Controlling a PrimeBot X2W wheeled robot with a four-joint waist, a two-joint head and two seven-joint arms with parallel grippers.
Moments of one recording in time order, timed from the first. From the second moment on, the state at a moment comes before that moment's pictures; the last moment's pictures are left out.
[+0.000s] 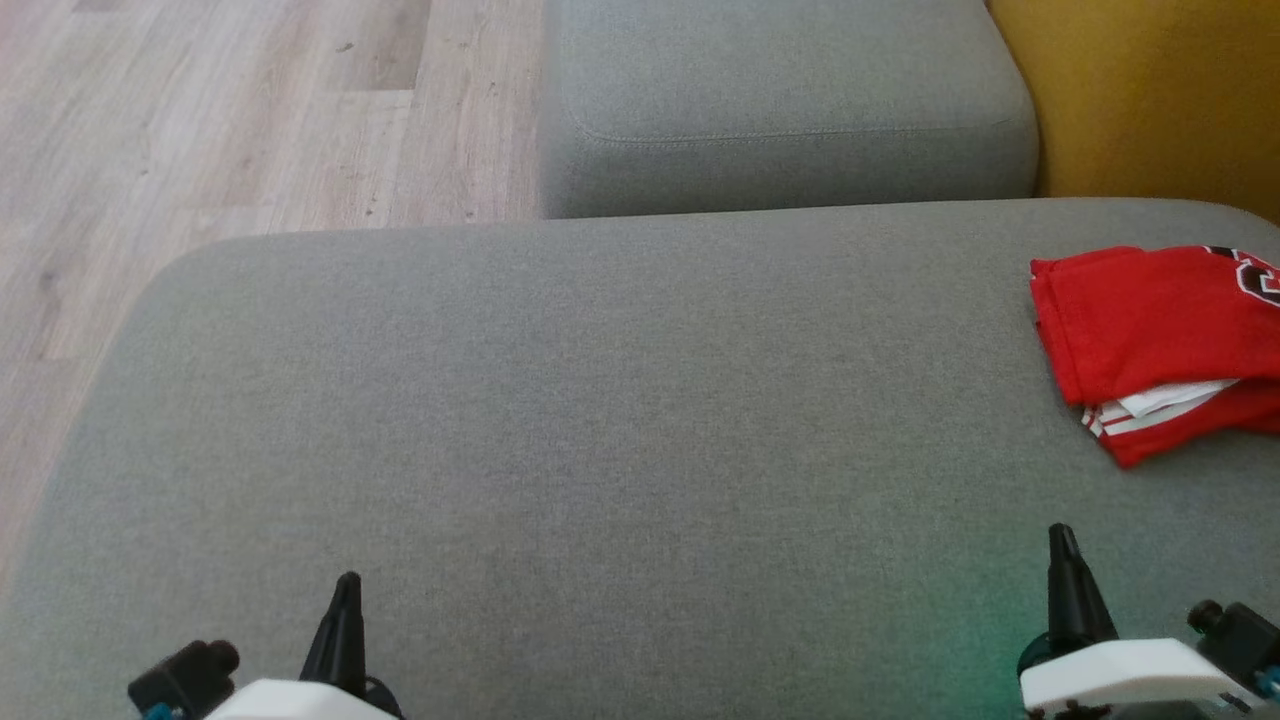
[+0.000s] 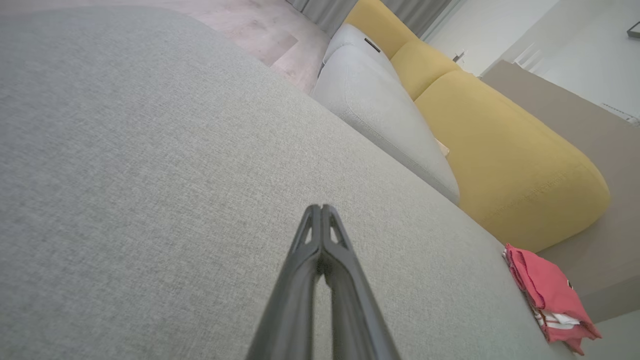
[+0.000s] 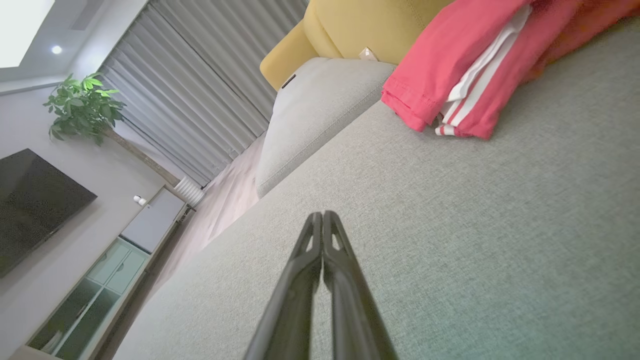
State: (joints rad) left arm 0.18 0.06 -0.12 0.22 -0.69 -0.01 -0.14; right arm 0.11 -0.04 0.00 0.31 0.71 0.12 -0.12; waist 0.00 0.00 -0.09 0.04
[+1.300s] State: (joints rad) left arm 0.07 0.06 -0.04 0.24 -1.17 -0.06 -0.03; right arm 0.03 -0.04 -0.07 0.30 1.16 0.12 -0.01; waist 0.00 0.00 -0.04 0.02
